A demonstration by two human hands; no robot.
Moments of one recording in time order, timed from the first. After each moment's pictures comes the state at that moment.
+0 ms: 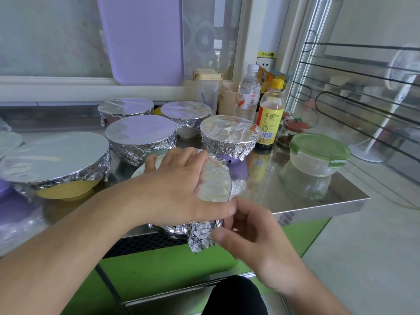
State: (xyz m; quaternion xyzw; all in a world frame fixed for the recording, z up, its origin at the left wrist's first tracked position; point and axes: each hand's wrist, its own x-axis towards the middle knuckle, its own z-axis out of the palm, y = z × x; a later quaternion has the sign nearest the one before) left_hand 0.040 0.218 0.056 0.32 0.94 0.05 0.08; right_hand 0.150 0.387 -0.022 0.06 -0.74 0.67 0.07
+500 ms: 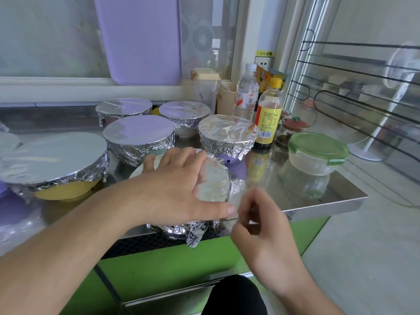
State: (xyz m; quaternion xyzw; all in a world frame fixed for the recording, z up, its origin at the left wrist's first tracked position) left_hand 0.042 0.219 0.060 0.33 0.94 0.05 0.10; right_hand 0.156 0.385 -0.017 -0.02 -0.82 0.53 0.22
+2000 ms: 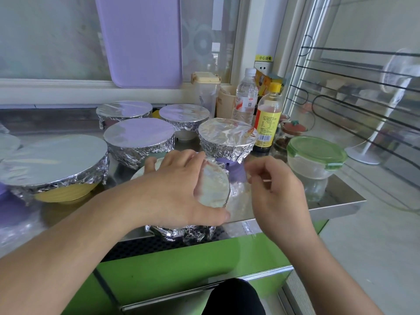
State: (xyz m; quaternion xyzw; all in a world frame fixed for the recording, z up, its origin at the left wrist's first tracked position) left_hand 0.044 0.219 0.066 0.31 0.94 0.06 0.10; right_hand 0.116 0.416 0.010 -0.06 -0.86 0.38 0.34
